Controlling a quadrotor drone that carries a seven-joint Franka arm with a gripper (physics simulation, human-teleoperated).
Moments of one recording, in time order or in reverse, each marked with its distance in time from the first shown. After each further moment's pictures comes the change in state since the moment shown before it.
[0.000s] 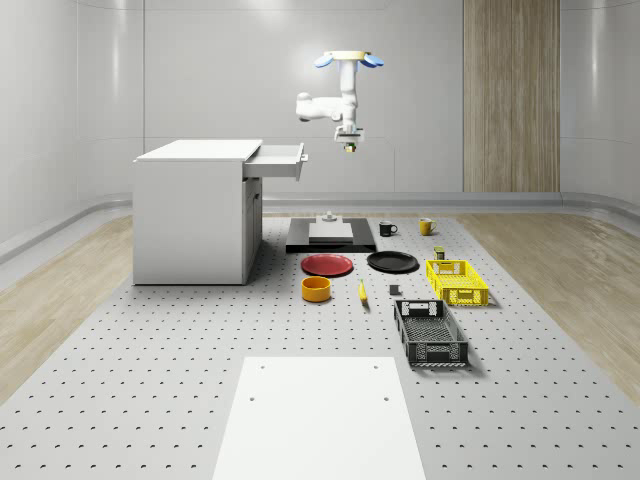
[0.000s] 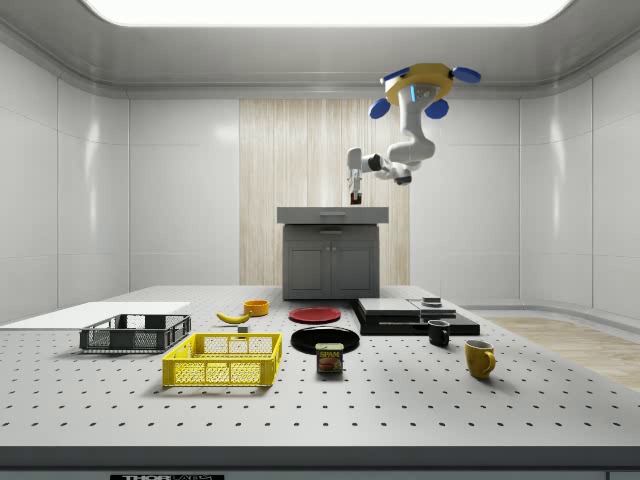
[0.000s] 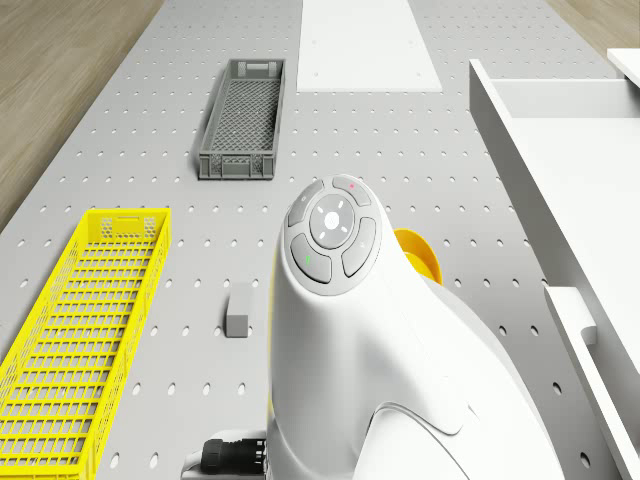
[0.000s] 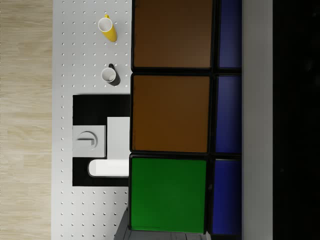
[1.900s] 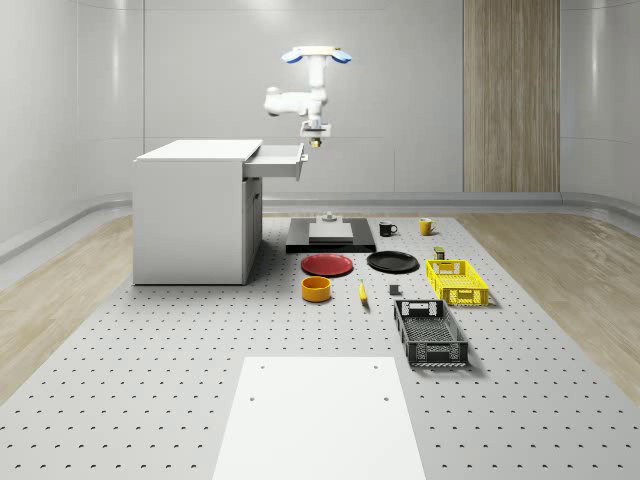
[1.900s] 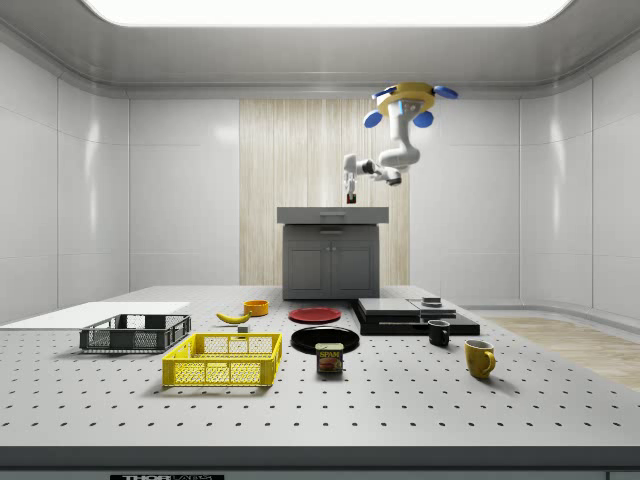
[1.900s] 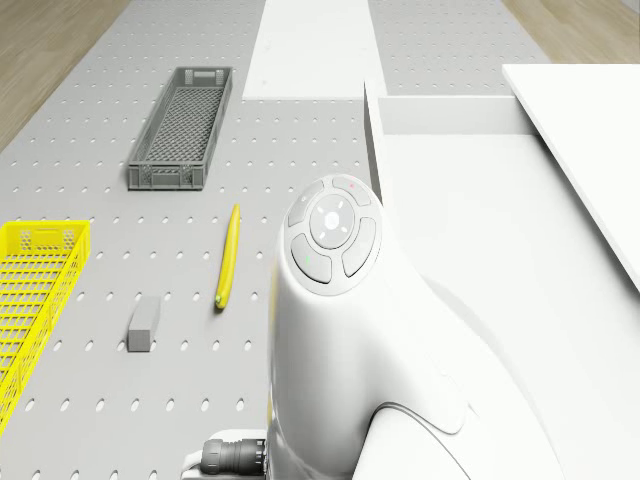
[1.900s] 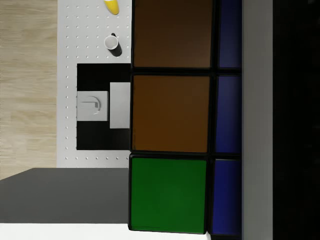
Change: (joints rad) arm -0.004 -0.020 0.002 0.001 0.008 0.018 0.003
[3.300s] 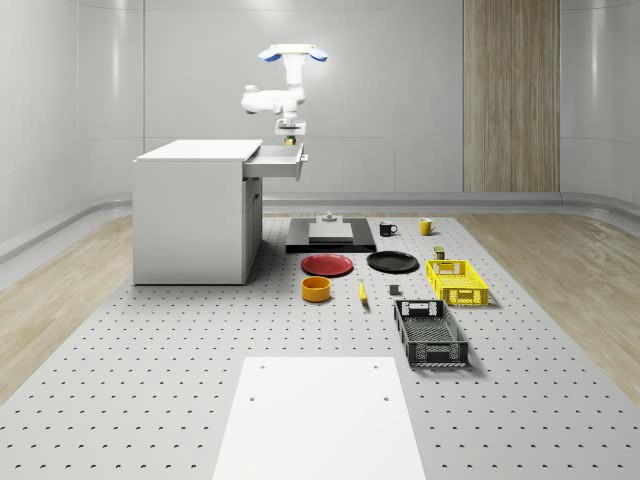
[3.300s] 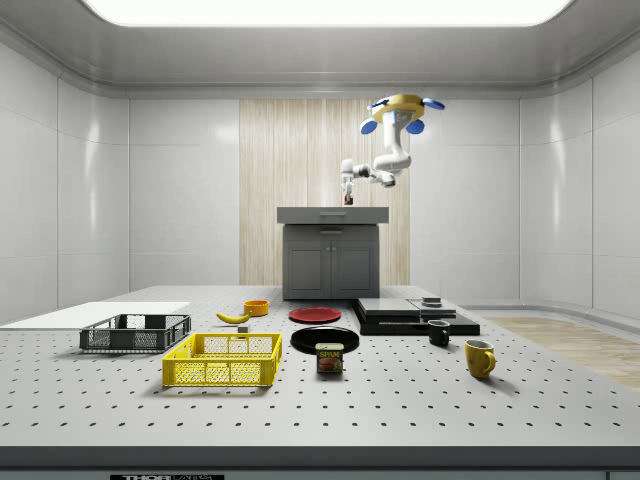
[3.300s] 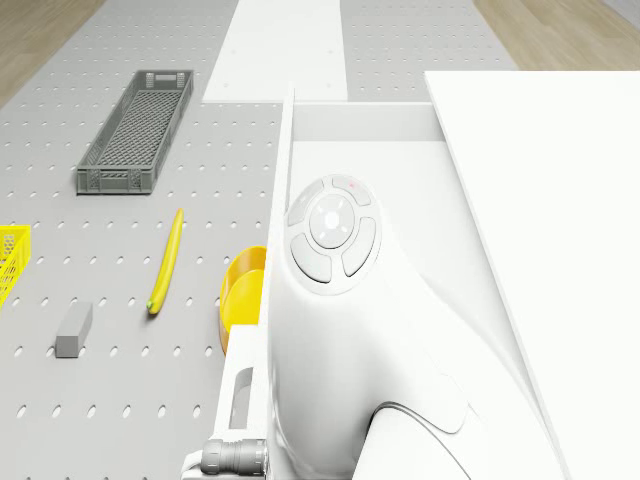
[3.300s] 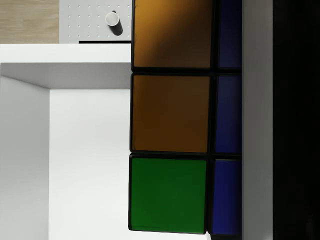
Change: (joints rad) arm -0.001 -0.006 0.001 0.000 0.003 0.006 0.001
